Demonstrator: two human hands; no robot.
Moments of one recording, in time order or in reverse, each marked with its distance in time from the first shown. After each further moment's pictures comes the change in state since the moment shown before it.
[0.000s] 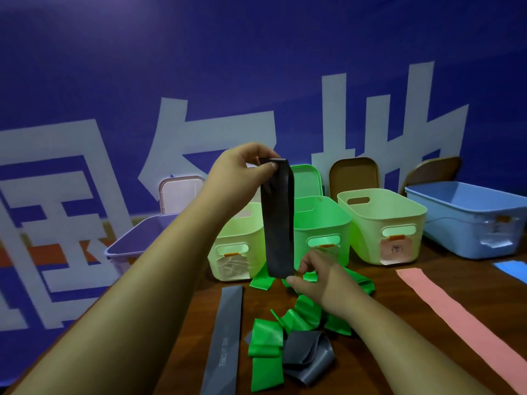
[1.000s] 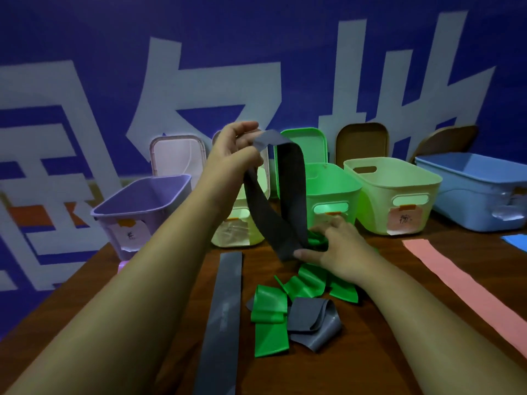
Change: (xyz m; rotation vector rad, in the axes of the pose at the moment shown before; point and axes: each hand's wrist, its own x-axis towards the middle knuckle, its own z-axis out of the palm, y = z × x) left_hand -0.033 -0.063 0.011 -0.495 -0.003 -0.148; right_hand 0.004 -0.006 -0.014 -0.424 -0.184 0.233
